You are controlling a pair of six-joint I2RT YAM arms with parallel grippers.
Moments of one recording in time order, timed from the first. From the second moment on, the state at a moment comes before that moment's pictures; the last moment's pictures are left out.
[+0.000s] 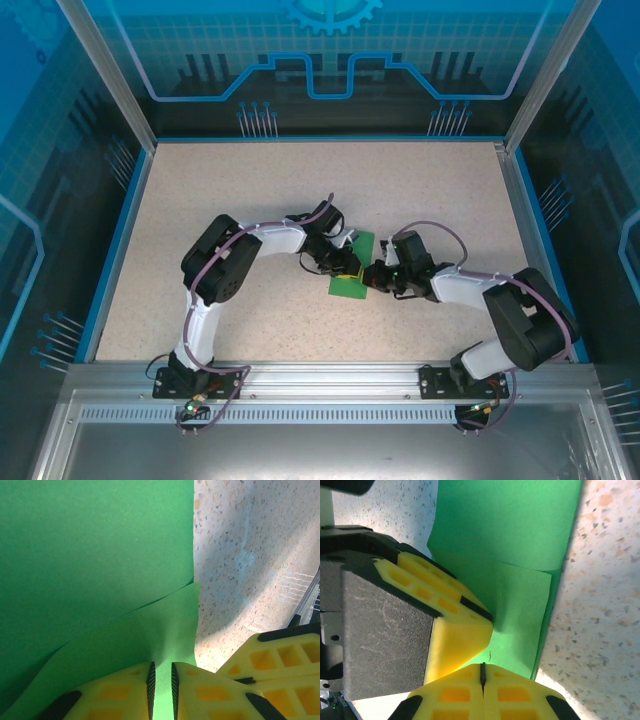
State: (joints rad) left arm -0.62 2.12 1.31 -0.36 0.70 -0.53; right arm 0.46 1.47 0.52 0.05 -0.43 0.74
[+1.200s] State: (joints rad) left arm -0.58 2.13 1.34 -0.39 0.71 -0.56; right arm 0.56 1.54 0.53 0.07 -0.33 0.67
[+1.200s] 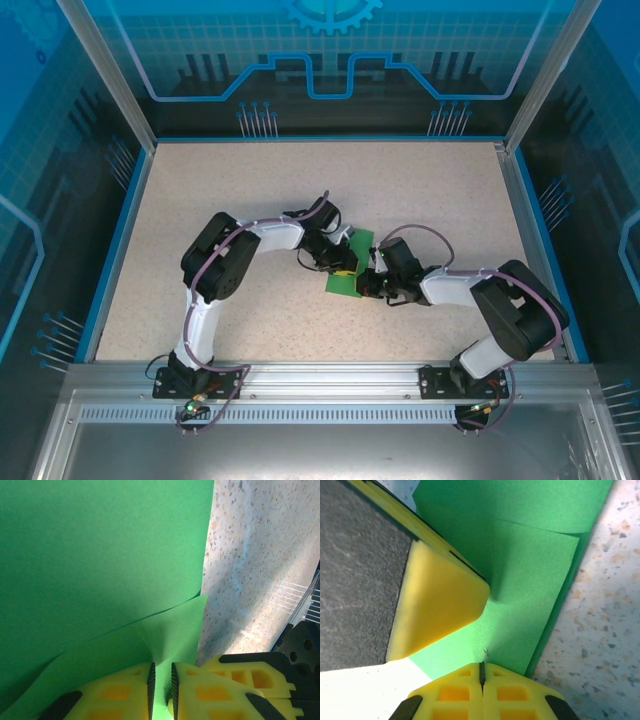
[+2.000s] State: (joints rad) left arm -0.49 2.13 1.37 -0.42 0.63 -0.56; right arm 0.58 1.56 0.54 0.09 -0.30 0.67
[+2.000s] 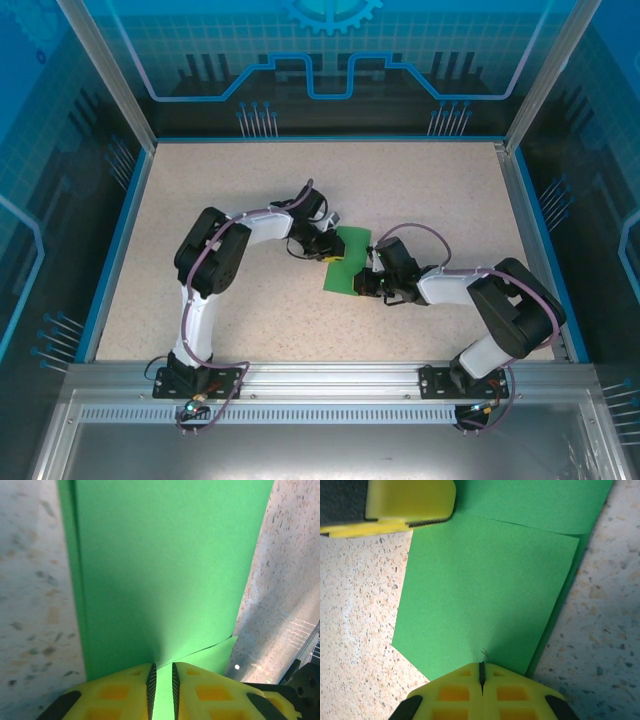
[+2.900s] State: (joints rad) left arm -0.45 1.94 1.30 -0.42 0.37 -0.56; right arm 0.60 1.52 0.54 0.02 -0.29 0.67
